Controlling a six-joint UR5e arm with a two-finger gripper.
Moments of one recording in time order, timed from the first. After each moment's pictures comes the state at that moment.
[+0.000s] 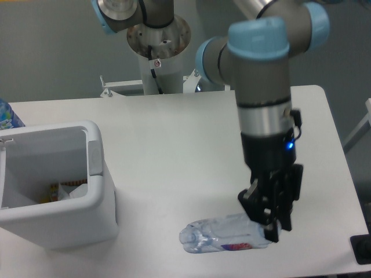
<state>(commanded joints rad) 2.49 -1.99 -1.11 -0.73 1.37 -0.39</state>
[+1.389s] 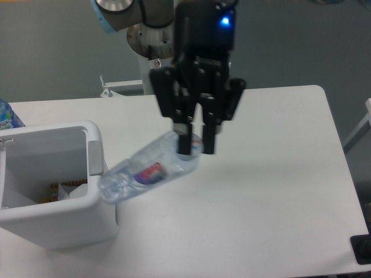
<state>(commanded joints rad) 2.37 -1.73 -1.30 -0.73 1.11 -0.39</state>
